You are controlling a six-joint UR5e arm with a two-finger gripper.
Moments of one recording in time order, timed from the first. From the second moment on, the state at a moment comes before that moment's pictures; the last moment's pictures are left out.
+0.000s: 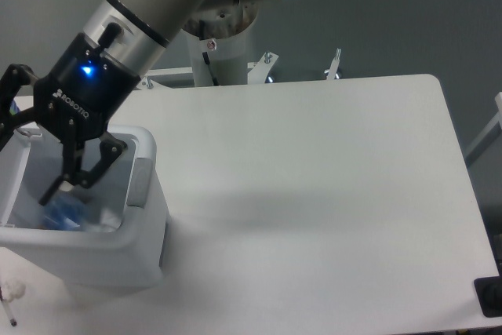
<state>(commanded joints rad) 2.25 -1.81 -1.41 -0.74 0.69 0.24</state>
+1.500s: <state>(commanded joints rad) 2.85 -1.85 -1.70 -0.80 1.44 1.04</state>
